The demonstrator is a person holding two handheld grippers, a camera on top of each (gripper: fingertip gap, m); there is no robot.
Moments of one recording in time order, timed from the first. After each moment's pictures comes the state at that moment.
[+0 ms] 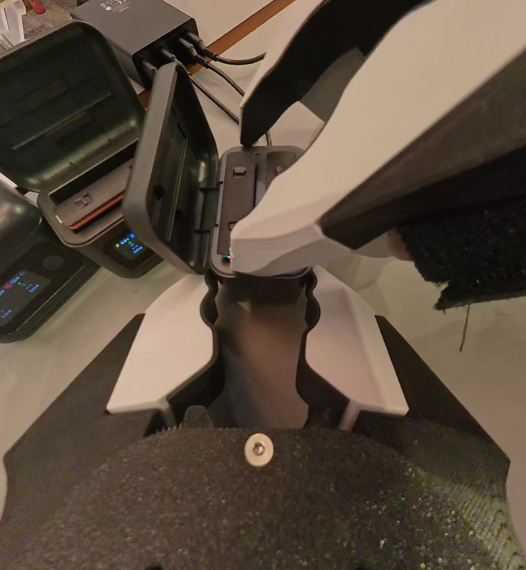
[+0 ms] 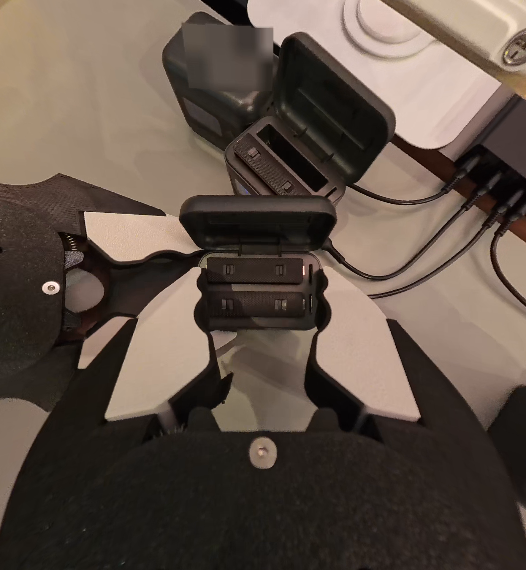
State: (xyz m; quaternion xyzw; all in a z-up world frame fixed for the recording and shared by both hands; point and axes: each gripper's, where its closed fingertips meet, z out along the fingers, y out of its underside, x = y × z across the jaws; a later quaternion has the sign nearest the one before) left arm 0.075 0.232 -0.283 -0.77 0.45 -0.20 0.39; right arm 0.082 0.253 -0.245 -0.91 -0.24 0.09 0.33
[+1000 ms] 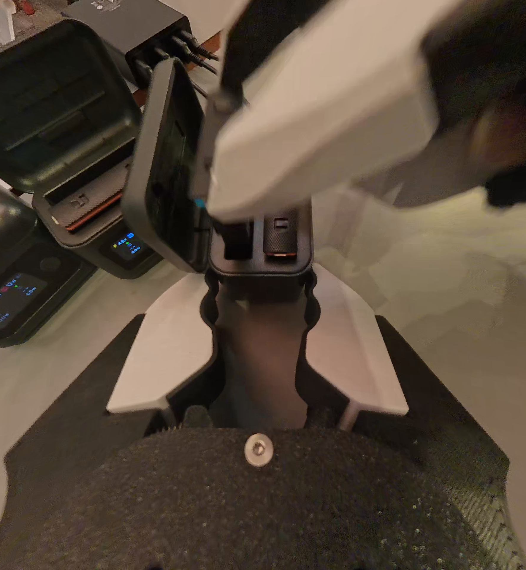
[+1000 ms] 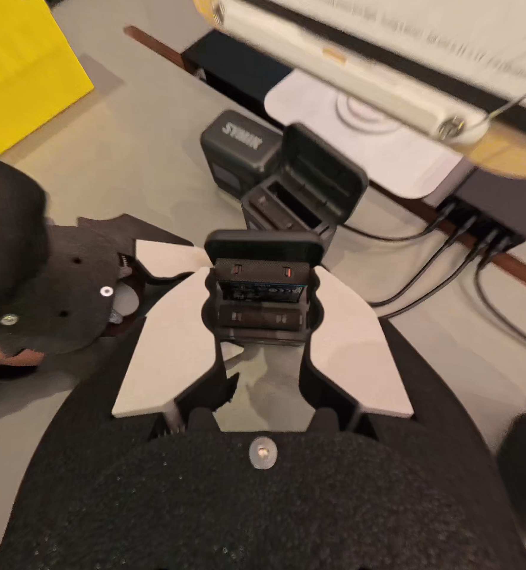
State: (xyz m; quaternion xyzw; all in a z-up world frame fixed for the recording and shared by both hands) left arm 0.074 0.232 -0.283 -0.77 0.46 -0.21 0.39; right arm 0.079 0.255 -0.215 -0.87 -0.23 0.15 0.40
